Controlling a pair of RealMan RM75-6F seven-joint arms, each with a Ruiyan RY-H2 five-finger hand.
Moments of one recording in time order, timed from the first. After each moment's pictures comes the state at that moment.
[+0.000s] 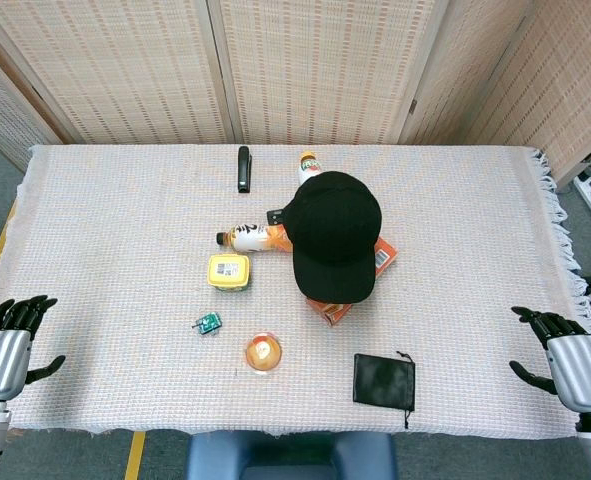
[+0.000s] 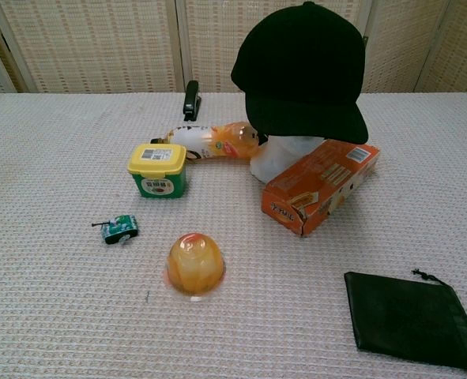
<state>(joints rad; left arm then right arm) -0.13 -1.19 -0.07 -1.58 1.45 1.47 0.16 0.04 -1.10 0.02 -1.59 -1.61 1.55 -0.03</state>
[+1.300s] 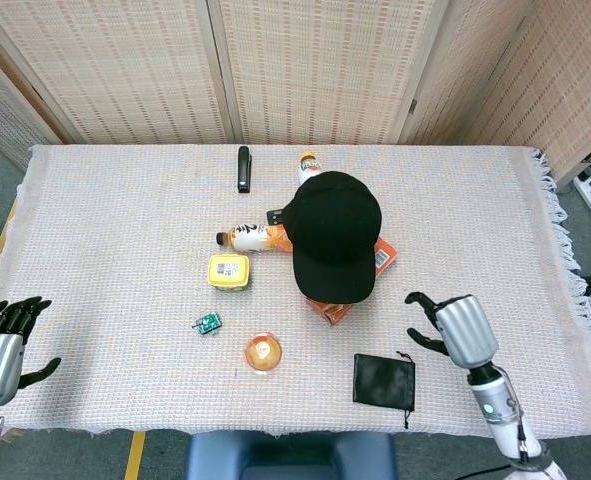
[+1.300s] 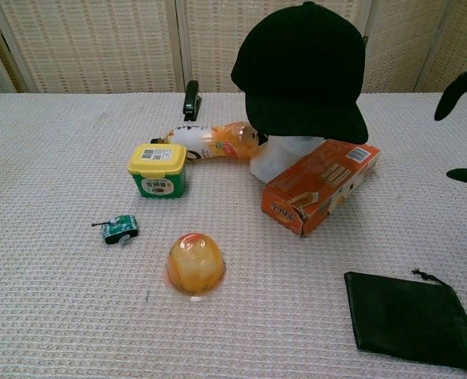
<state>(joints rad) -0.11 -1.16 -0.06 -1.60 1.48 1.51 0.14 0.29 -1.50 0.13 -1.38 -1.74 1.49 -0.05</state>
